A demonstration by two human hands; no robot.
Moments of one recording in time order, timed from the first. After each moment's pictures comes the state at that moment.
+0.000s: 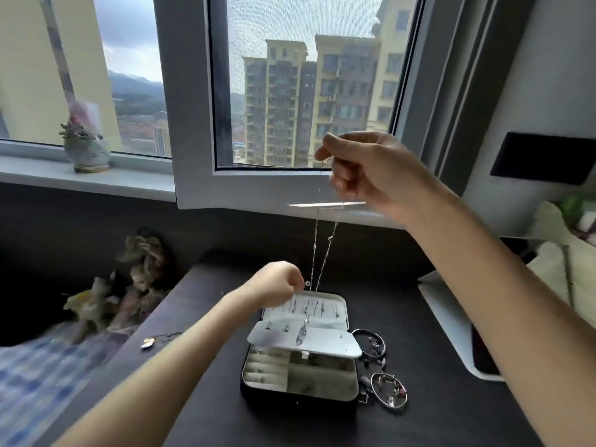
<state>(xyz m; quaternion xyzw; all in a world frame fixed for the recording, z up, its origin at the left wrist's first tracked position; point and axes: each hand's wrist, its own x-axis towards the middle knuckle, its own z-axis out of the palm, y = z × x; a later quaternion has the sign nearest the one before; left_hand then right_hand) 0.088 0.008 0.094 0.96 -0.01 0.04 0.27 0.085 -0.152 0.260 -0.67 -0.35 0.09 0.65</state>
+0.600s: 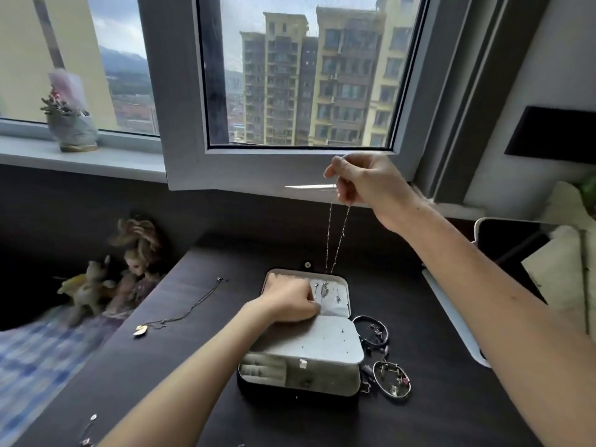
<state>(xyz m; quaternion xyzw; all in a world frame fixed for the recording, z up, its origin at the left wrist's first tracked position) 0.115 -0.014 0.035 1.00 -0.02 0.00 0.08 0.149 -0.146 0.201 -0.75 -0.30 -0.01 0.59</state>
